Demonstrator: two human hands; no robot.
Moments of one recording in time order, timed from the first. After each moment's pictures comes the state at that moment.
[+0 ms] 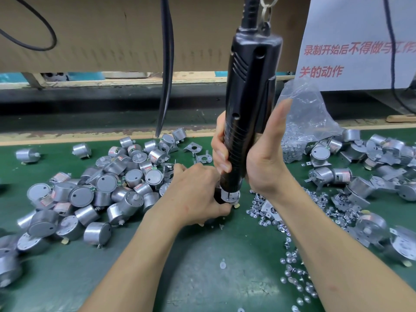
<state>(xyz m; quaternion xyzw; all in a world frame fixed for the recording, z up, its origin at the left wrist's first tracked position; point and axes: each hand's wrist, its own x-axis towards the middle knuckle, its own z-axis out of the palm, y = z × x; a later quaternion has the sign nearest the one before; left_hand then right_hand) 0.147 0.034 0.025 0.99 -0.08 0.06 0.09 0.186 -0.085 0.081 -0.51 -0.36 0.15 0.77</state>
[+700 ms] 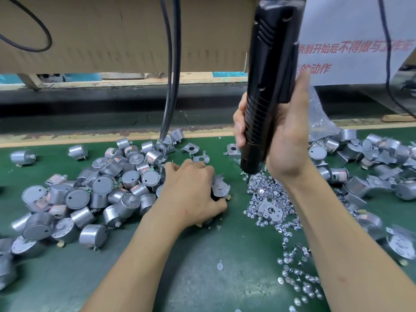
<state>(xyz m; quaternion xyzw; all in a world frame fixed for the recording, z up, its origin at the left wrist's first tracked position) 0.147 0.032 0.027 1.00 -0.02 0.04 0.04 0.210 -0.111 0.094 -0.51 -0.31 0.10 0.80</state>
